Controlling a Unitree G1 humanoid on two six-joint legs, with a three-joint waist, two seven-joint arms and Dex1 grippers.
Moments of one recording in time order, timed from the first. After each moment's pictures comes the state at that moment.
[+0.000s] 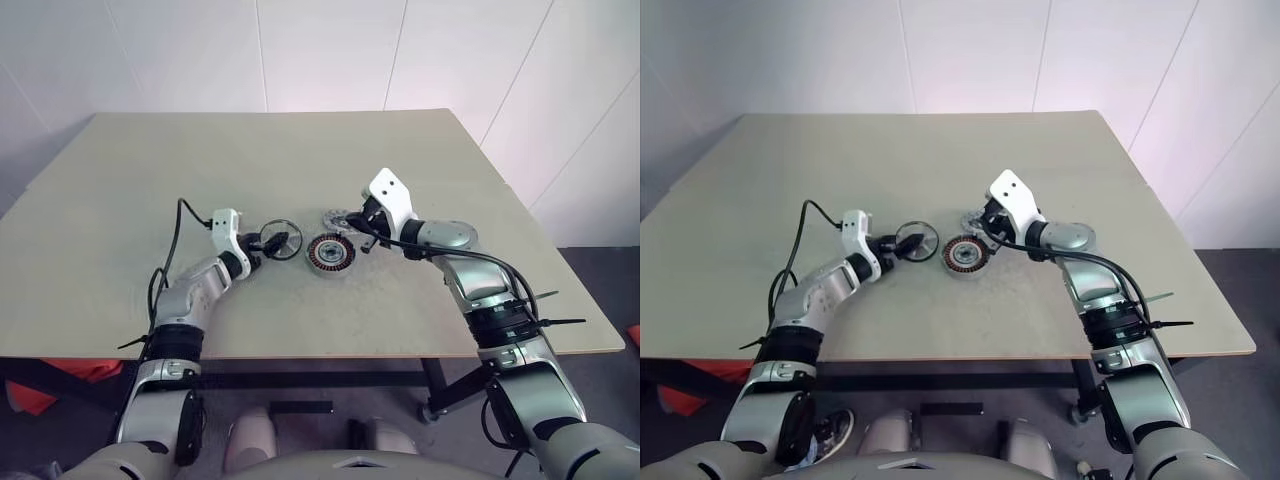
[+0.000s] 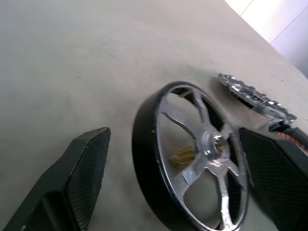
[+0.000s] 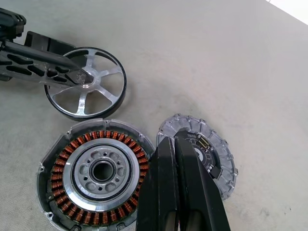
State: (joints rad) left arm -0.50 0.15 0.17 0.42 -0.41 0.55 -0.52; right arm -0.58 -0.38 0.17 0.14 0.04 0.44 0.74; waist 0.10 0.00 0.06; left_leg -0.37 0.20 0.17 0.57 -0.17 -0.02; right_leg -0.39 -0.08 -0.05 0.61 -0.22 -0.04
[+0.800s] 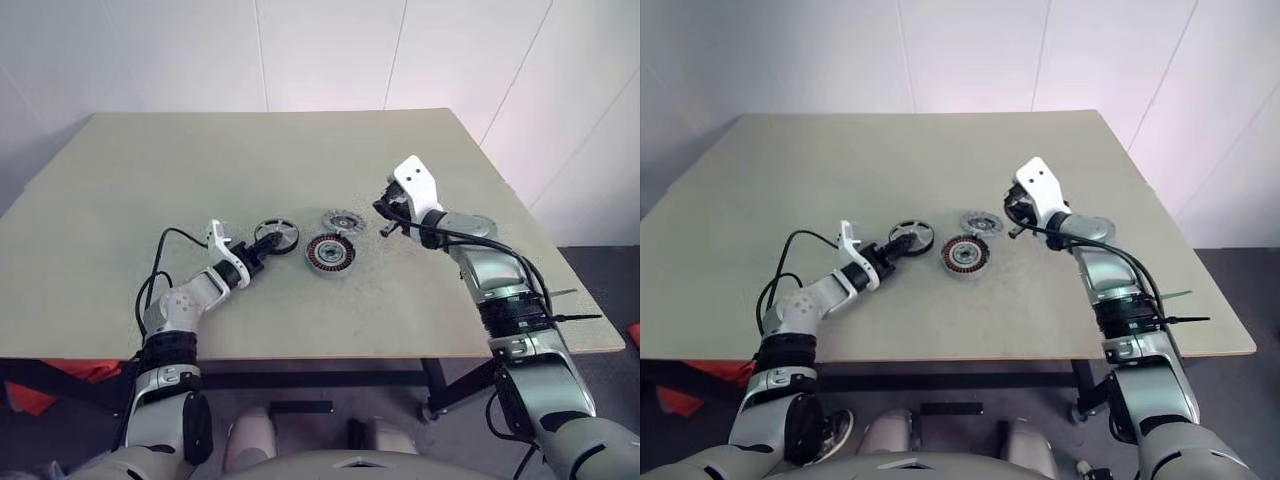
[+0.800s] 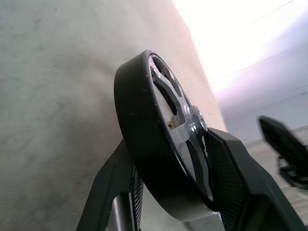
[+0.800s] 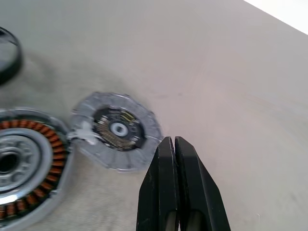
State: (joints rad) left arm -0.46 0.10 0.43 0.36 -0.78 0.87 -0.48; right arm -0.63 -0.44 0.09 0.27 0.03 0.44 0.60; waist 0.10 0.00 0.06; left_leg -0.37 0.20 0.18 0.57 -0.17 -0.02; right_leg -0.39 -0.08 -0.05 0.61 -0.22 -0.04
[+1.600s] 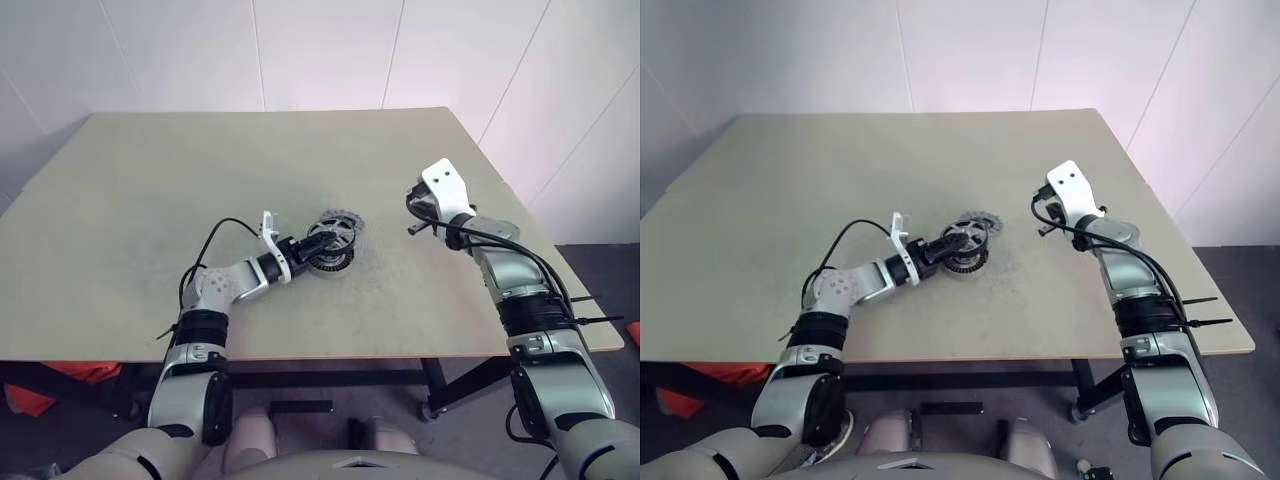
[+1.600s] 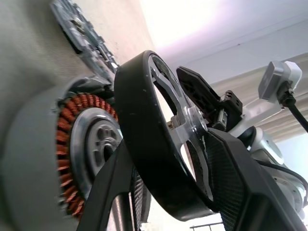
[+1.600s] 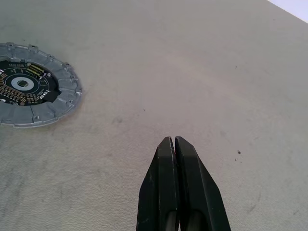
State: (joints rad) left arm -0.59 0.03 0.27 0.50 -0.80 0.97 -0.57; right arm -0.61 -0.50 0.05 0.34 -0.01 0.44 0.49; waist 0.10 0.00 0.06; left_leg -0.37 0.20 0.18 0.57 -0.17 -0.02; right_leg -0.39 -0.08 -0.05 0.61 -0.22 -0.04
